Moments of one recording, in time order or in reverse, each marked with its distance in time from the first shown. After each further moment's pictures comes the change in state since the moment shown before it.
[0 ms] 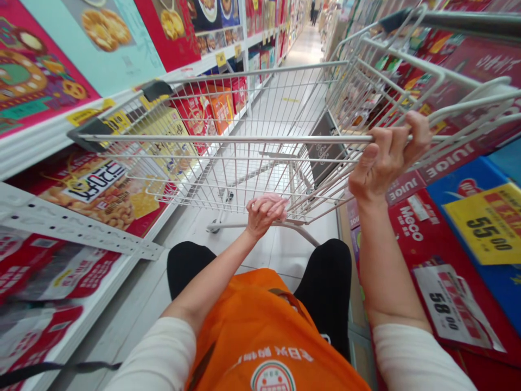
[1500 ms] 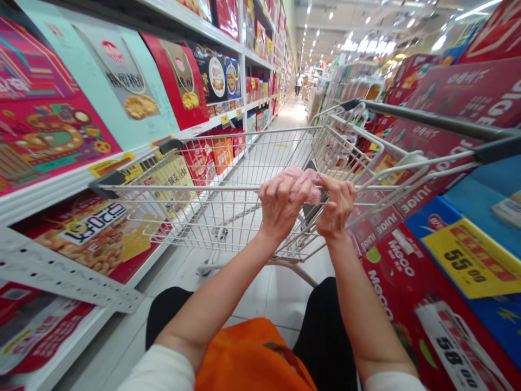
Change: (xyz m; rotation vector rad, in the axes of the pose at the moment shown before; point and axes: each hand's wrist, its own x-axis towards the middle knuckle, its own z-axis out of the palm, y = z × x) left_hand 0.216 0.027 -0.083 0.060 0.375 -0.081; right_hand -0.003 -0.045 0.010 0.238 -0.020 -0.119
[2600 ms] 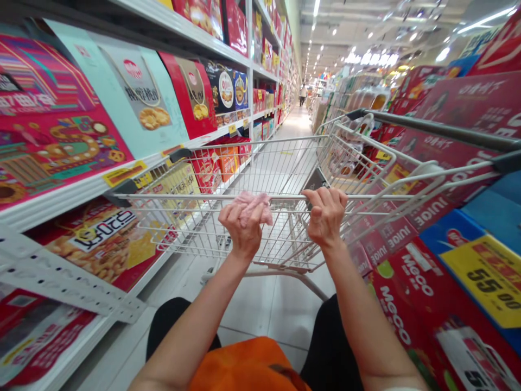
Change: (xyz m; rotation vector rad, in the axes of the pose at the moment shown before) left_hand -0.048 -0.083 -0.026 -0.023 0.021 -0.193; right_hand 0.008 -0.020 0.025 -0.057 -0.189 -0.001
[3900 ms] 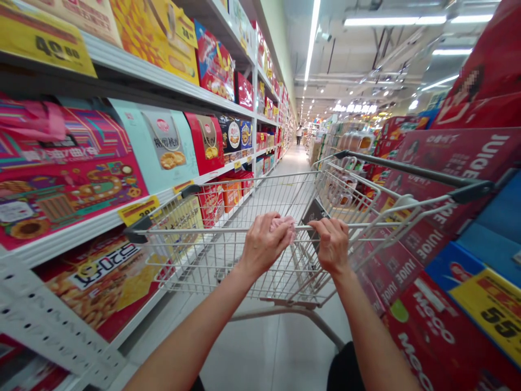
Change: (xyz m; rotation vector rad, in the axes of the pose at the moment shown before) left_hand 0.076 0.022 -0.007 -0.152 -0.378 0.244; right_hand 0.005 0.019 0.003 0.035 -0.039 -0.026
